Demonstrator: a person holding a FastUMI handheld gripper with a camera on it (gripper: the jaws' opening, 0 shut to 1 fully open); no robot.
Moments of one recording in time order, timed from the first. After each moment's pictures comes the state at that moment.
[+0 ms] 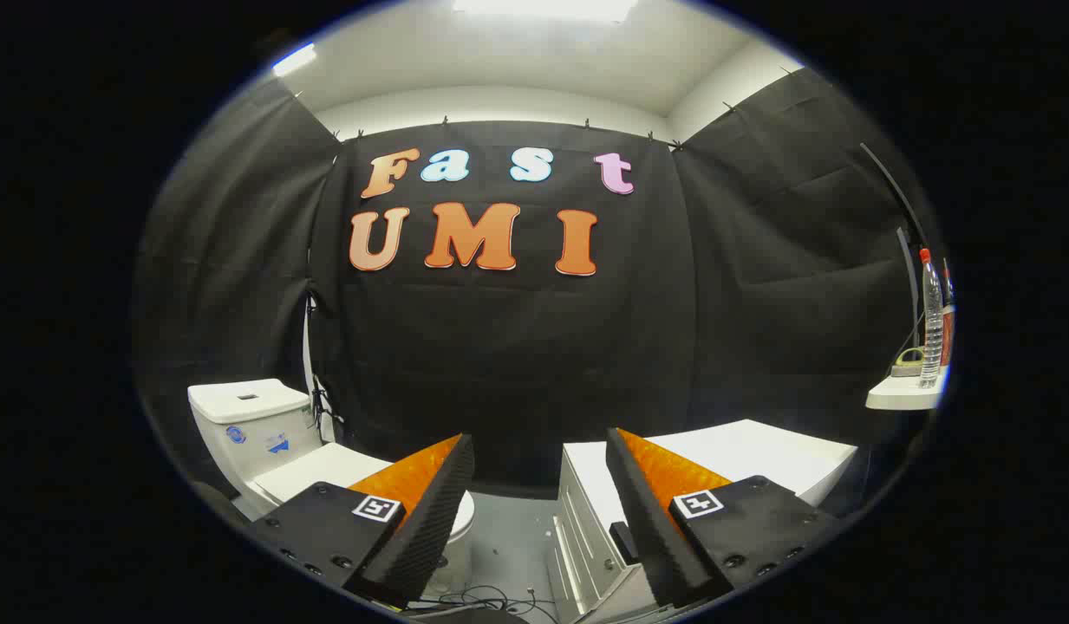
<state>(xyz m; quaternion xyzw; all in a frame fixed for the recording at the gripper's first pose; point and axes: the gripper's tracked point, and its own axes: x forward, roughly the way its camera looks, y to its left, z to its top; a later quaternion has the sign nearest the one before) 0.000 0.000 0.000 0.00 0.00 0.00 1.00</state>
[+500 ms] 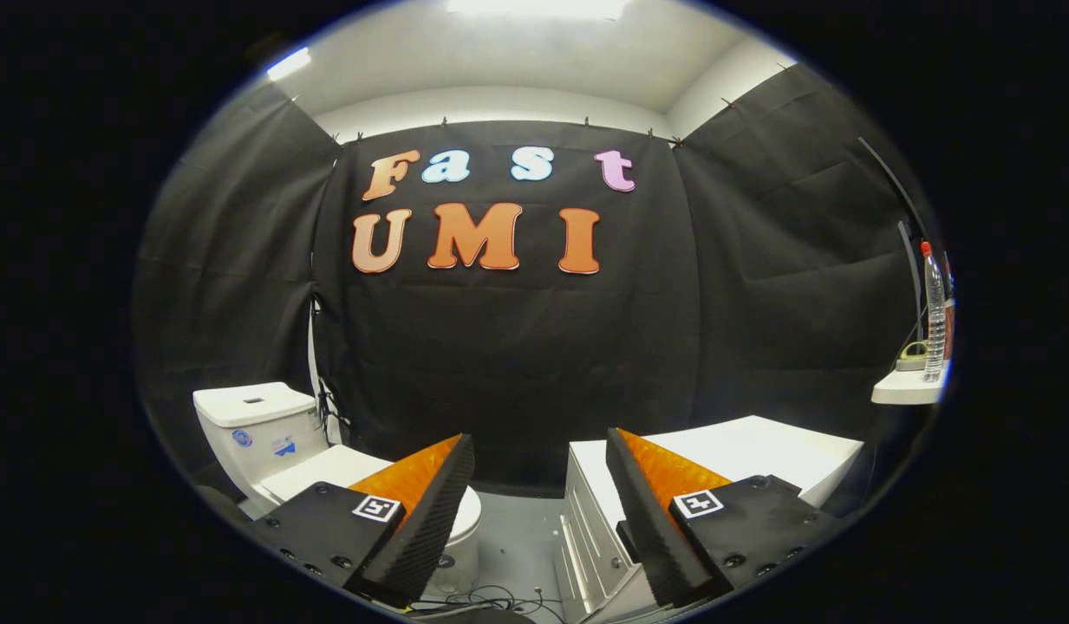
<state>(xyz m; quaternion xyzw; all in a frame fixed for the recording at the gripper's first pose) -0.001 -0.001 0.000 0.01 0.00 0.00 1.00</state>
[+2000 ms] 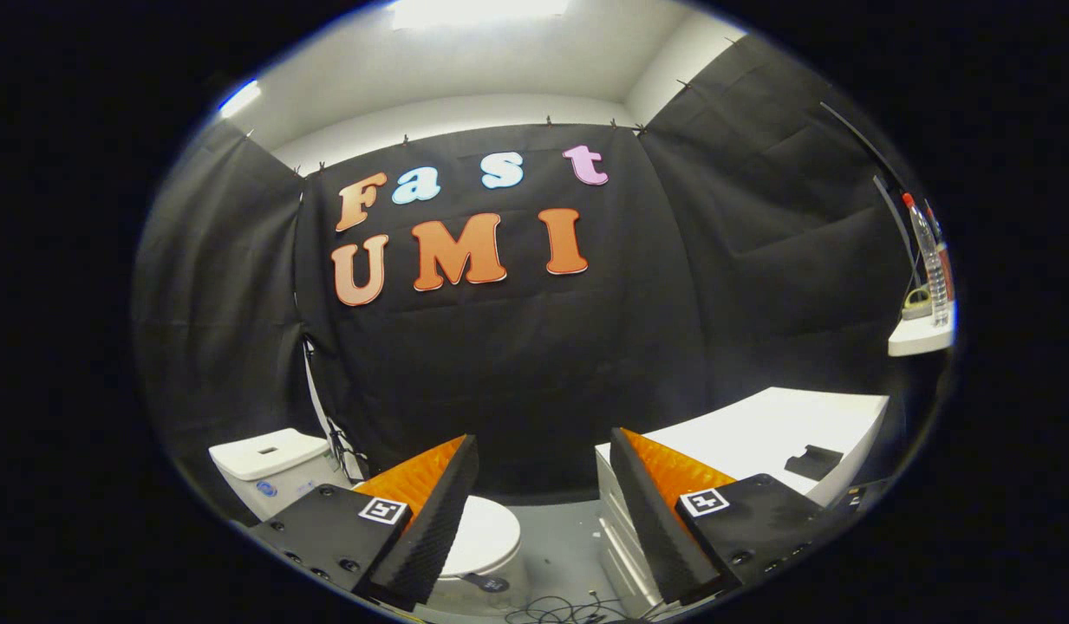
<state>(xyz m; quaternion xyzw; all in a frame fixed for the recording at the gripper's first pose) 0.036 0.034 0.002 0.11 -0.01 -0.02 0.99</state>
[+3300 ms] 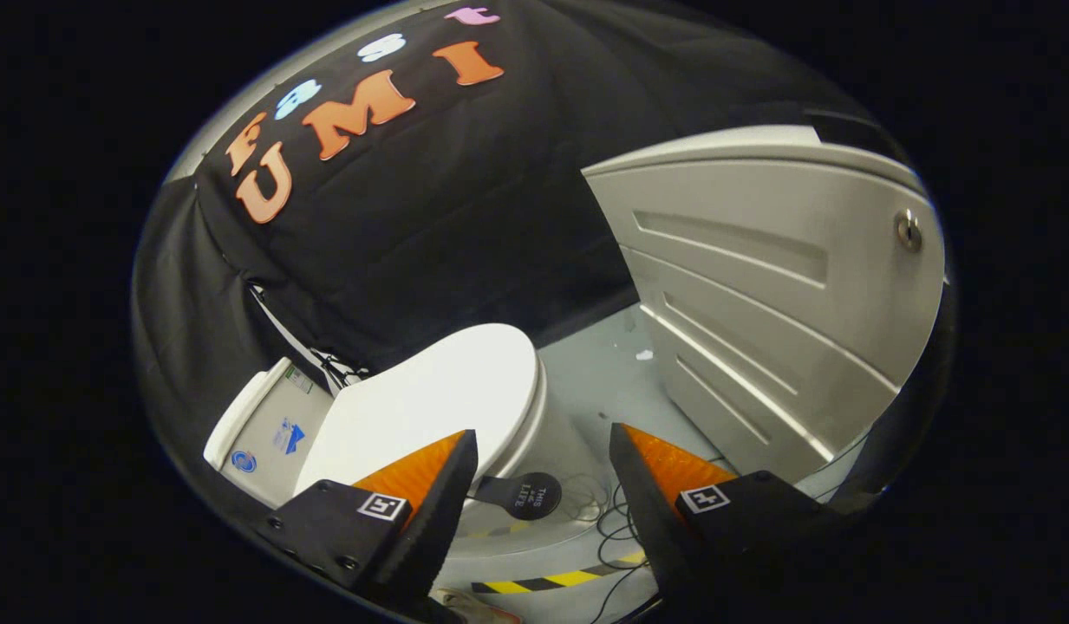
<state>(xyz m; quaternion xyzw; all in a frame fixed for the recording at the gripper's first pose) 0.057 0.115 -0.339 0.30 0.35 -0.03 0.89</state>
